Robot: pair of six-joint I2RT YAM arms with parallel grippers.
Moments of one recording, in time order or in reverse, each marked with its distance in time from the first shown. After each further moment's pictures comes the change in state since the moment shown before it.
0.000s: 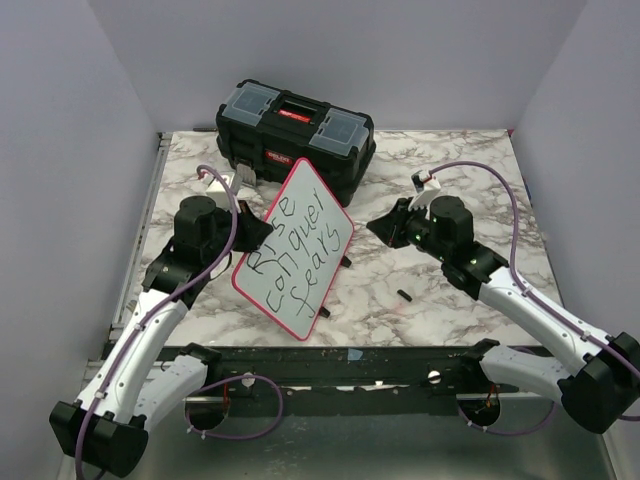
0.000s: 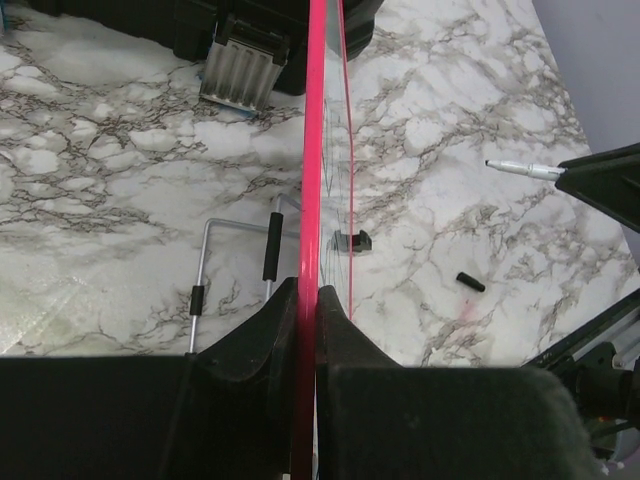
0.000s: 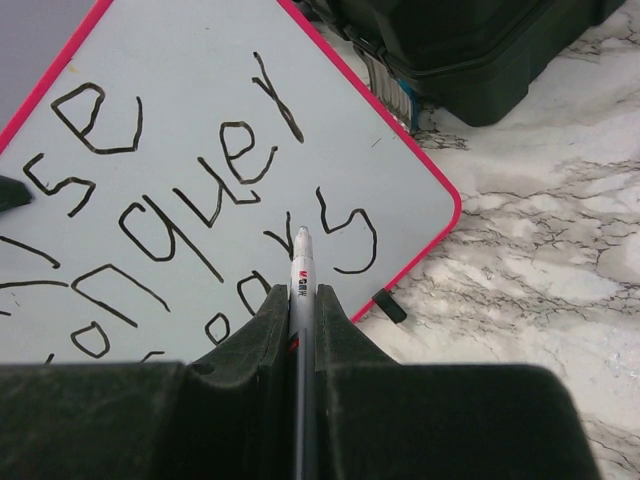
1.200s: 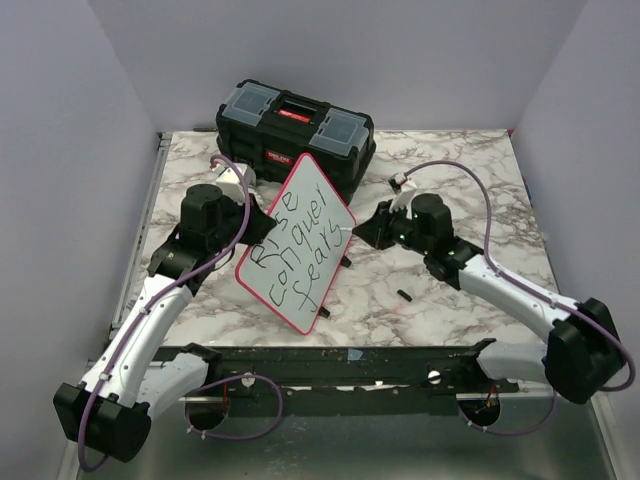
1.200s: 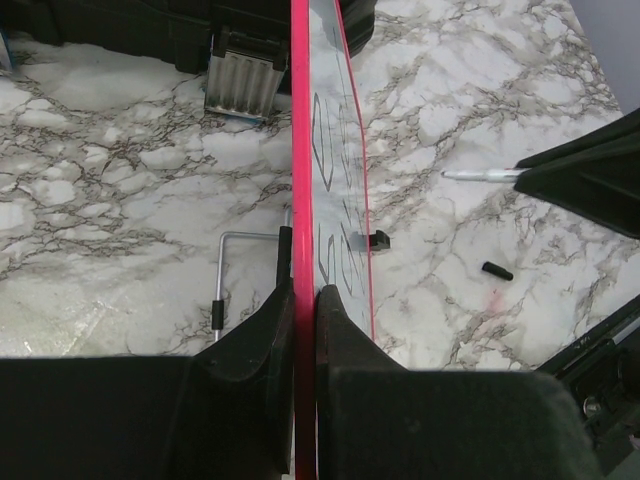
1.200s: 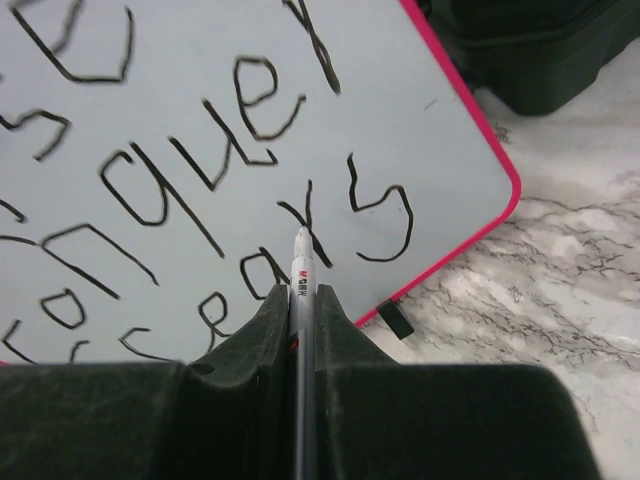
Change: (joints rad) left arm -0.002 0.079 0.063 0.020 0.000 0.104; right arm 0.000 0.174 -0.021 0.154 -0.116 -0.061
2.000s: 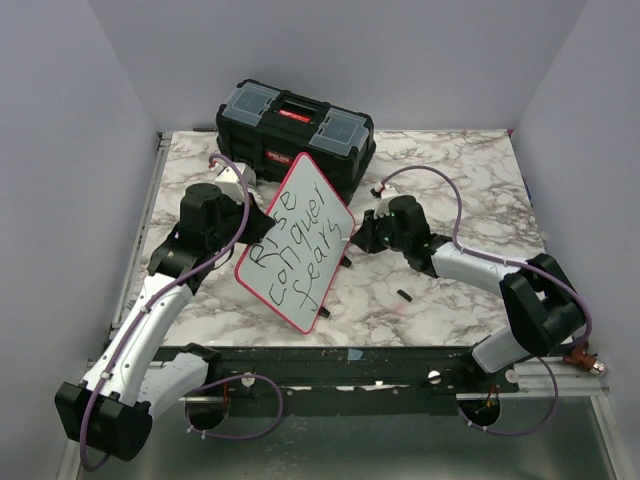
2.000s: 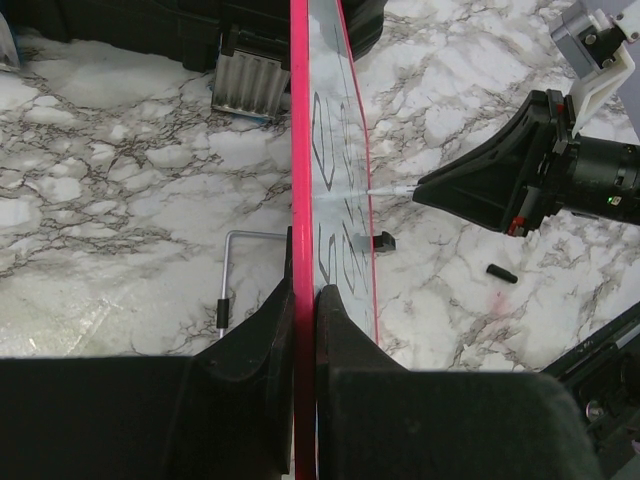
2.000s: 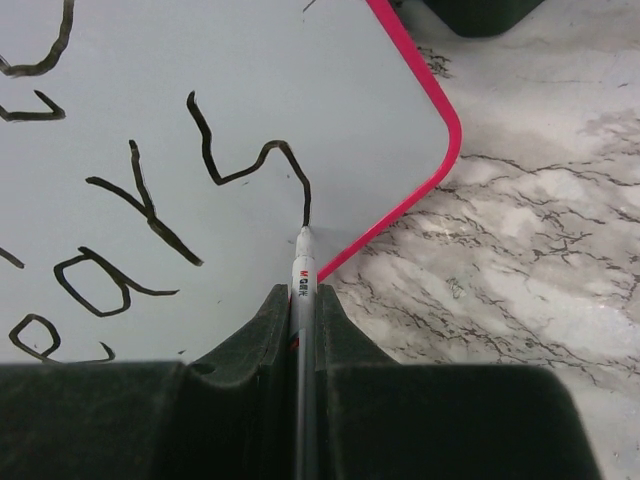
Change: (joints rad) left arm 0.013 0.007 0.000 0.000 0.002 0.000; right arm -0.011 0.292 0.014 0.095 0.040 -0.089
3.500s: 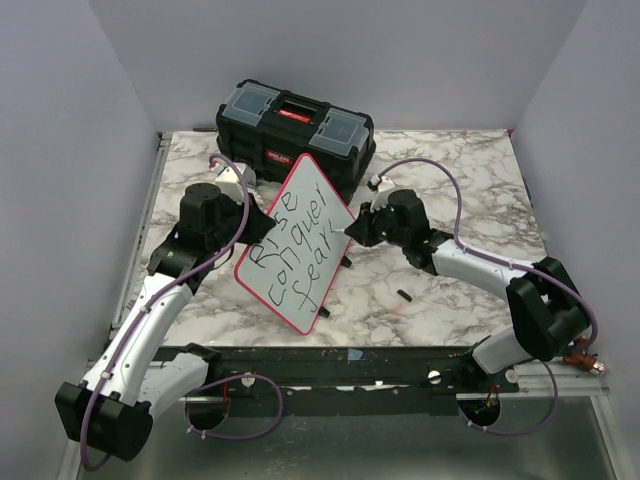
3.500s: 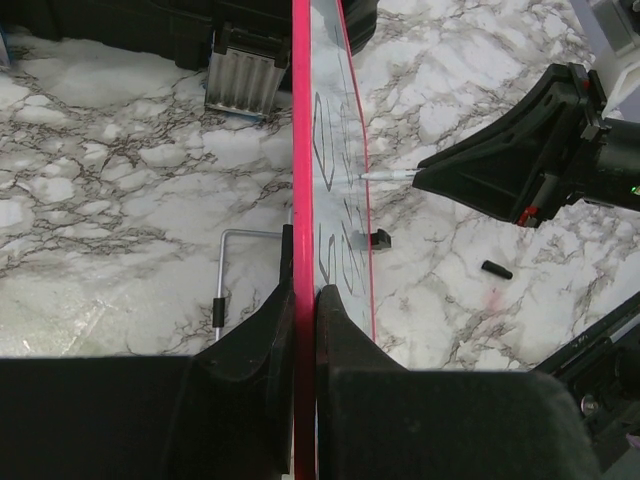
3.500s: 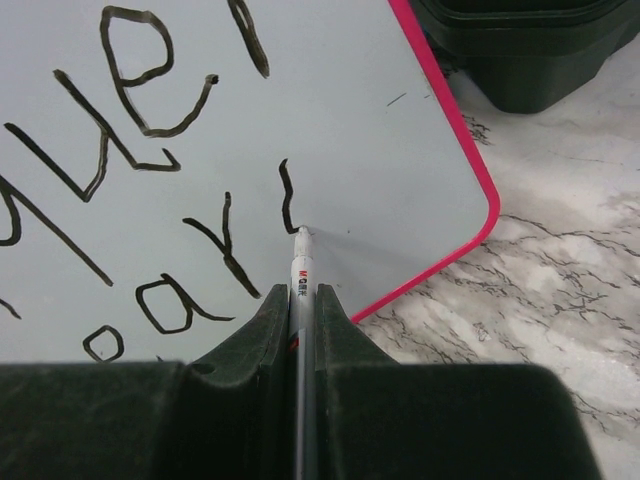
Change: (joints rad) left arm 0.005 0.001 0.000 -0.003 0.018 0.000; right arm 0.018 -0.034 0.042 0.001 -0.025 -0.042
